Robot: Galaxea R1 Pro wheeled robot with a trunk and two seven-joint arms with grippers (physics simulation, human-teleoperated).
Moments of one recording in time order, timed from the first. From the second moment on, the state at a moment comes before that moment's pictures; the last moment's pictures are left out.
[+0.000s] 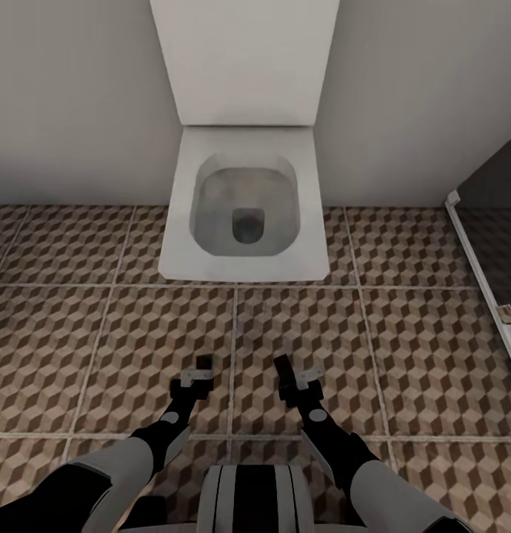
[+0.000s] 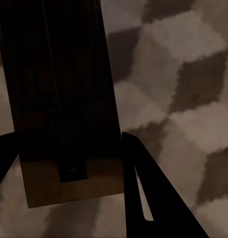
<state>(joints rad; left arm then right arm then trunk) -0.84 -0.09 -0.27 -0.05 0.16 -0.45 0.14 -0.68 0.11 0.40 -0.47 -0.08 -0.04 -0.24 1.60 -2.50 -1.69</state>
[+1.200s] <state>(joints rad) -0.84 -0.09 -0.27 -0.05 0.16 -0.45 0.14 -0.68 0.11 0.41 -0.46 -0.08 -0.13 -0.24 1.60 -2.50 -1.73</state>
